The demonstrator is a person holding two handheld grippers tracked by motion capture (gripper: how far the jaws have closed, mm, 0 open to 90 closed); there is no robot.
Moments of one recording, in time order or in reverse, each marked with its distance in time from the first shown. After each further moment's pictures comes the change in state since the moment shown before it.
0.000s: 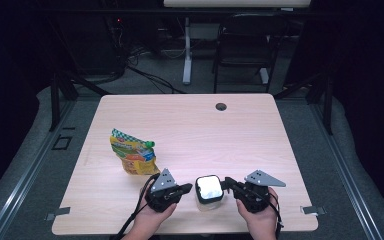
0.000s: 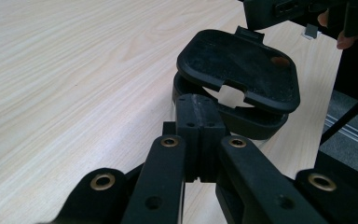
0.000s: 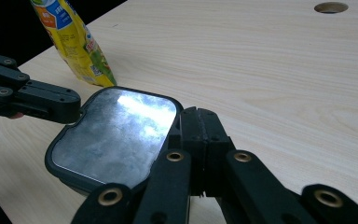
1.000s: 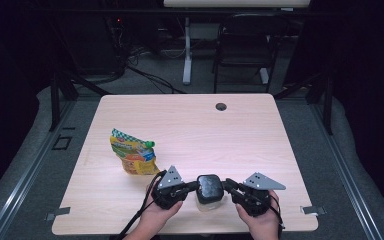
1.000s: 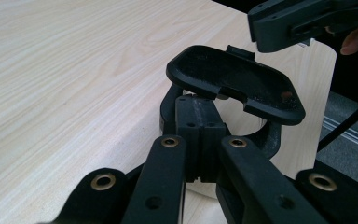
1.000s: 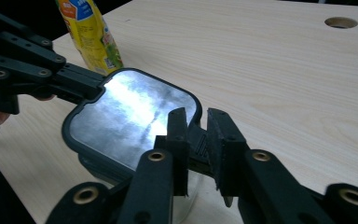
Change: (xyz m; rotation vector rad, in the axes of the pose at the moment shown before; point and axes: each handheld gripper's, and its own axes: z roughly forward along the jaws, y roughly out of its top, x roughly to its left) left arm -0.004 0.013 0.009 -0.005 -0.016 0.016; right arm 0.008 0.003 -0.010 0.011 0.018 -0.092
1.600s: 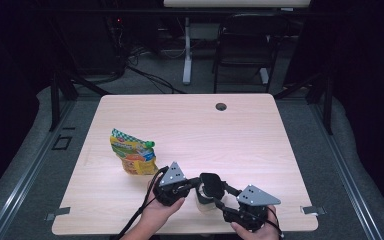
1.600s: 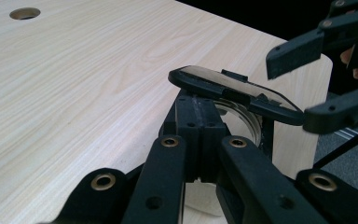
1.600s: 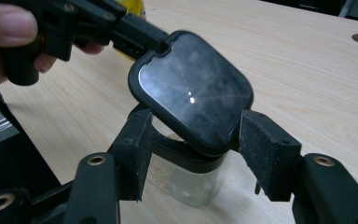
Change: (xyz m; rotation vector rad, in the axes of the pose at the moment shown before) left arm -0.003 0.016 -0.002 -0.016 0.002 0.026; right arm 0.028 -0.012 -0.010 0.001 0.042 -0.127
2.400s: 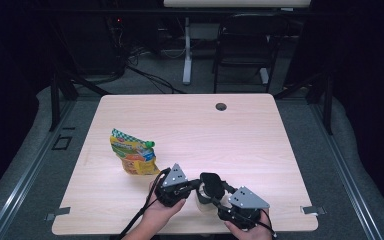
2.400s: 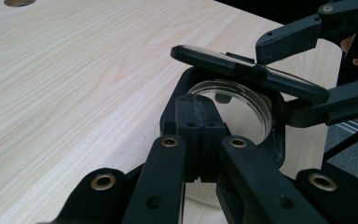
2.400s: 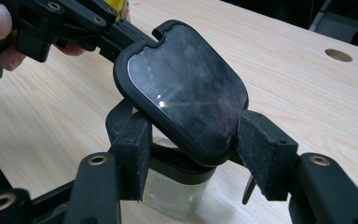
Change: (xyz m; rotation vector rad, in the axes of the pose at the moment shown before) left arm 0.001 -0.009 0.009 0.027 0.008 0.003; right arm 0.008 -0.005 0.016 -0.011 -0.102 -0.095
